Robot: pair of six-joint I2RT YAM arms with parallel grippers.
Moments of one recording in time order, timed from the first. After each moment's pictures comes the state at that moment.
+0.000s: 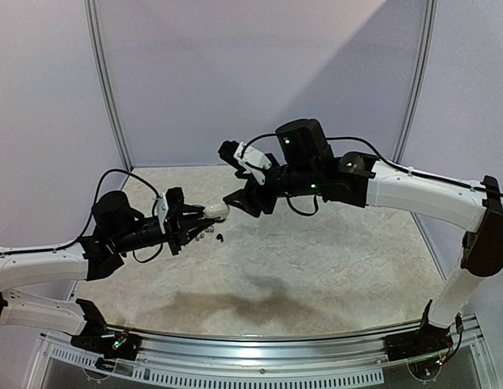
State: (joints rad) left arm -0.71 1.06 0.46 0.58 0.43 0.28; right arm 1.00 1.71 1.57 -0.28 -0.10 -0.30
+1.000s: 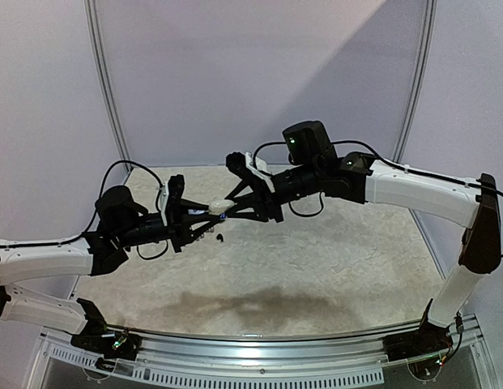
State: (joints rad) left arm -0.72 1.12 0.51 0.62 0.52 0.03; right arm 0.94 1.73 1.53 -0.27 -0.63 -0.39
